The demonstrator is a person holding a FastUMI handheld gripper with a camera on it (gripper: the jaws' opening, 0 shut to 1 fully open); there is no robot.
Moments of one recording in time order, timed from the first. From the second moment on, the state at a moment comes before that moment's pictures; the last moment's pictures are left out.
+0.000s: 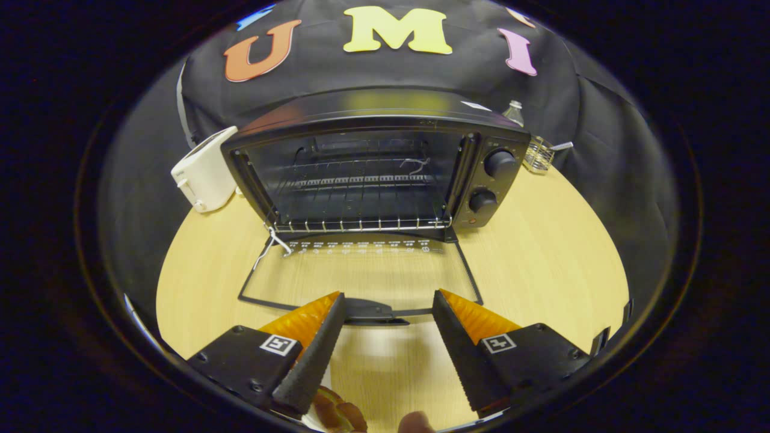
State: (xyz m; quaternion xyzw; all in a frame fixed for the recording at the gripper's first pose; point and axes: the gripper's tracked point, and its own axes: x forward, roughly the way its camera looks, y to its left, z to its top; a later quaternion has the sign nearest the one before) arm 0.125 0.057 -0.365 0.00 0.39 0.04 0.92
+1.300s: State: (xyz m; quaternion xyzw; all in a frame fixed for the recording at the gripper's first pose) arm -0.017 0.074 -0.277 0.06 0.43 0.21 0.88
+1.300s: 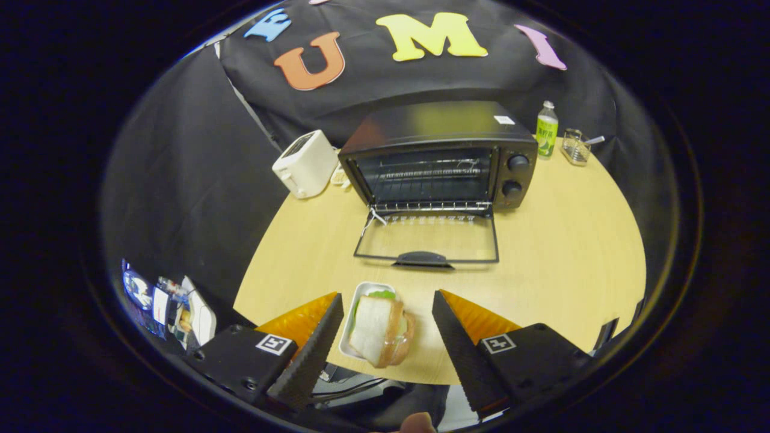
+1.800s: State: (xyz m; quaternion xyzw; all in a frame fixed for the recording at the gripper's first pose) arm -0.049 0.076 -0.350 0.10 0.53 0.22 0.81
